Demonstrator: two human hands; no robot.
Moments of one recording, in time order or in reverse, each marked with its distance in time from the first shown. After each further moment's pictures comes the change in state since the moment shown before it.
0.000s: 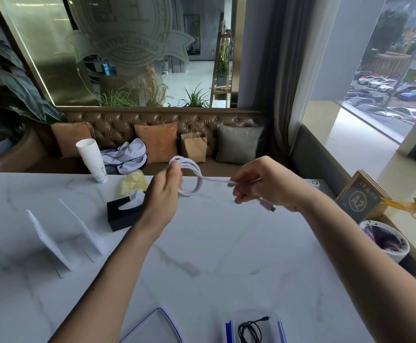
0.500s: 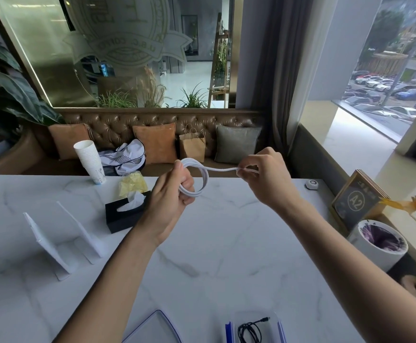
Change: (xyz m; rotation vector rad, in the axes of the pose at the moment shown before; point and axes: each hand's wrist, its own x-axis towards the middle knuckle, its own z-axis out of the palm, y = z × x) left_hand -0.004 0.011 0.008 -0.502 -0.193 -0.080; right_hand 0.026 0.030 0.009 -0.505 0.538 -0.167
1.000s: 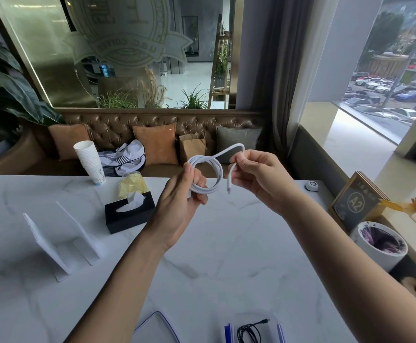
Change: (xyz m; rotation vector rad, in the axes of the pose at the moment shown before) left_hand -0.003 -0.007 0.014 -0.159 -0.078 0.020; right_hand -0.002 -0.022 -0.013 1.257 -0.276 0.314
